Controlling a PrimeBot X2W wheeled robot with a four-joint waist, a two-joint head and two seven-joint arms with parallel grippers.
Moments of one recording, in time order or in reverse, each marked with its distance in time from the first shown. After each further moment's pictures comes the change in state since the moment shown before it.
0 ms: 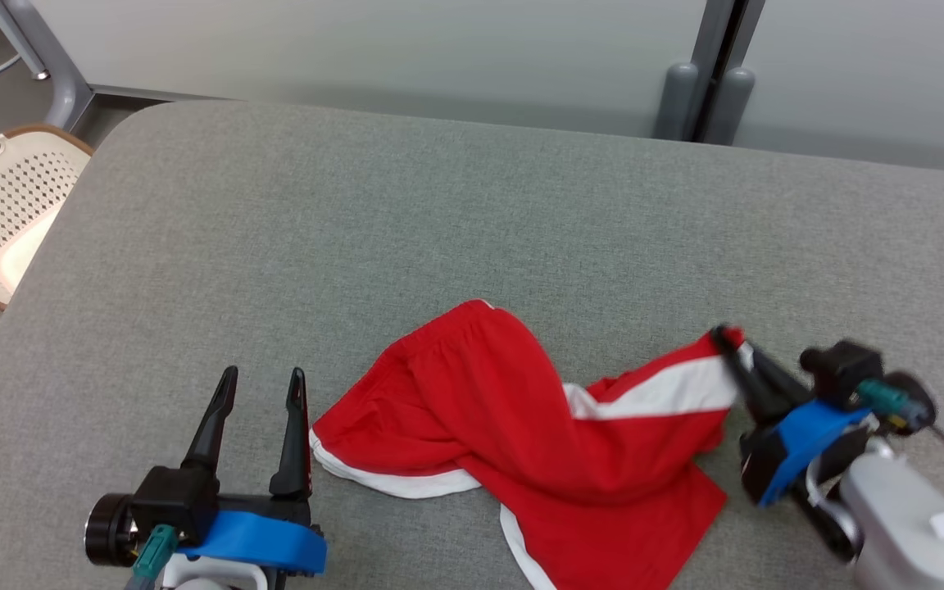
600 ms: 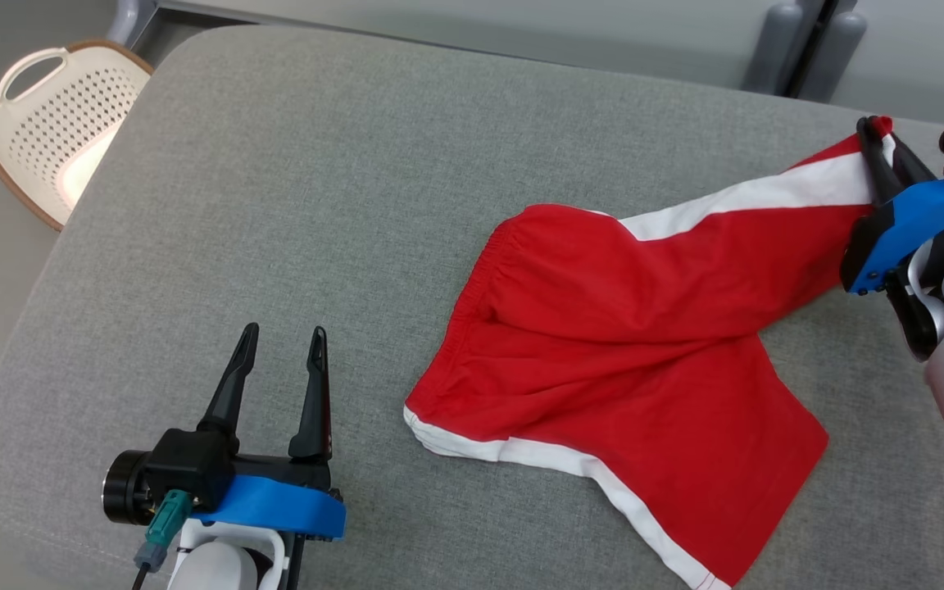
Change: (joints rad) left arm -0.081 0.000 -0.058 -0.003 -0.036 0.013 0.000; right arm -0.518 -0.009 -0.181 0.458 -0.077 0.000 0.004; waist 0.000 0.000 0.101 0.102
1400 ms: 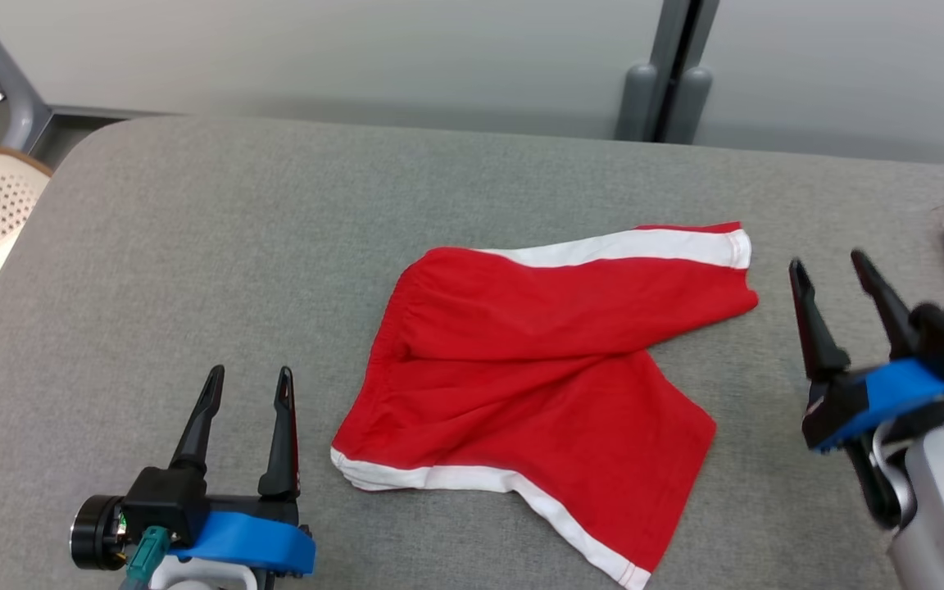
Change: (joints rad) left arm 0.067 0.000 0.081 0.003 0.070 -0.013 0.000; right arm 0.491 0.066 -0.204 -0.522 -0.074 0.000 -0.005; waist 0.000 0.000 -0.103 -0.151
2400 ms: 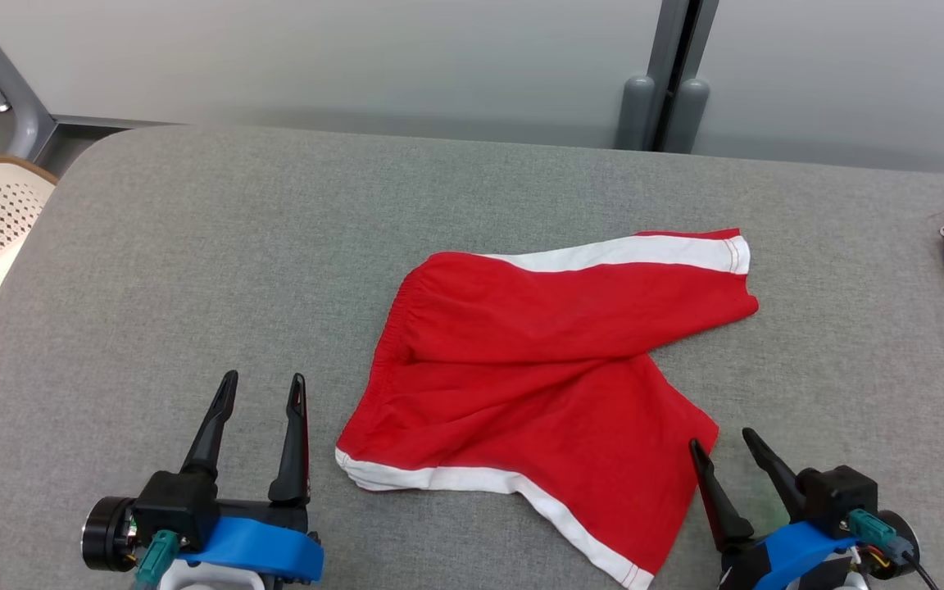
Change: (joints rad) left arm 0.017 0.000 -0.015 -0.001 -0.001 -0.014 0.000; right arm 0.331 0.141 0.063 -0.090 -0.039 0.000 0.002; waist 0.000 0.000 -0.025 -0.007
